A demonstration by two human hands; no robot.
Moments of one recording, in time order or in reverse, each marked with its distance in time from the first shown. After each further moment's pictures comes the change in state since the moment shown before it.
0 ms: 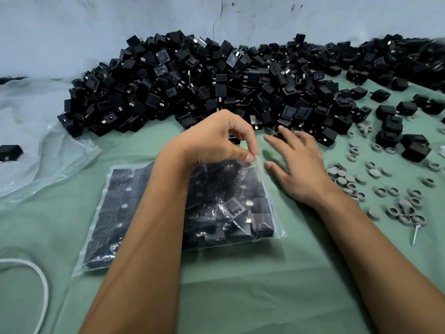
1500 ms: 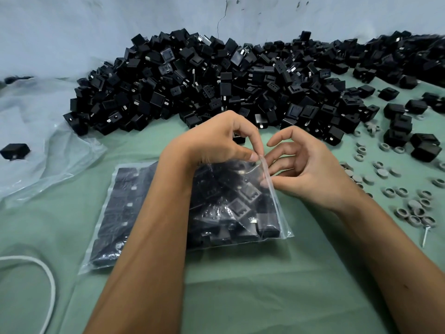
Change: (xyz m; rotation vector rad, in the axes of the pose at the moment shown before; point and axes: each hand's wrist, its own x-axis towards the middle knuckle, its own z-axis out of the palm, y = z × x) left_hand -0.002 0.001 -0.002 -0.003 -0.043 -0.002; right_hand -0.018 -0.014 -0.023 1.135 -0.162 -0.188
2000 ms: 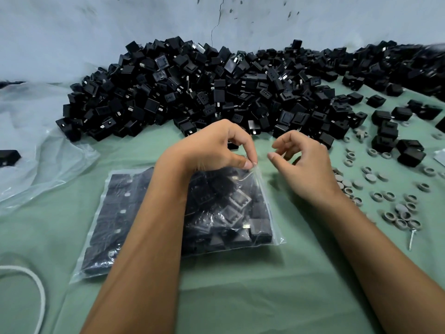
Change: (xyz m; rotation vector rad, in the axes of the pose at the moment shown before) left_hand 0.003 0.001 0.002 0.028 -0.007 -0.026; right_hand 0.015 0.013 -0.007 -0.631 0.440 -0.008
